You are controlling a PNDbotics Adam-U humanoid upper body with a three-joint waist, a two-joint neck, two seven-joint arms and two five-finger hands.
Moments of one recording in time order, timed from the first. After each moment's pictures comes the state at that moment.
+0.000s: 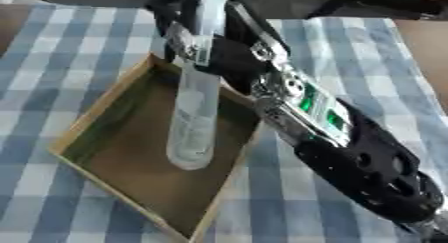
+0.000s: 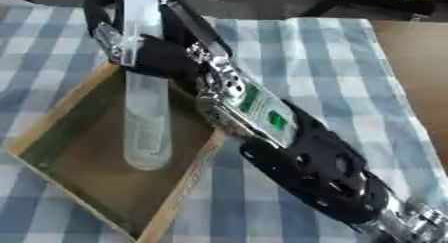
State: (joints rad) left arm -0.38 0.37 0.27 -1.49 0.25 -0.14 -0.20; right arm -0.82 -0.52 0.44 -1.79 -0.61 -0.03 -0.22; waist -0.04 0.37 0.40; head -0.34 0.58
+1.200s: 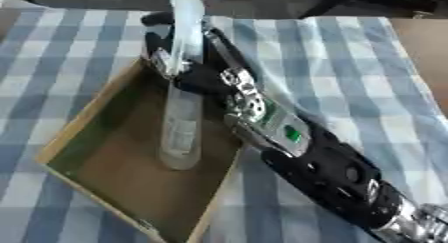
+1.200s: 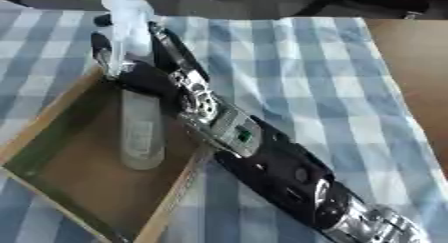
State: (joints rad) left arm -0.33 0.35 0.30 -1.47 0.29 -0.15 -0.17; right arm -0.79 -0.44 0.46 -1.56 -0.37 -0.12 -0.24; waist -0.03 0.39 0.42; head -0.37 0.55
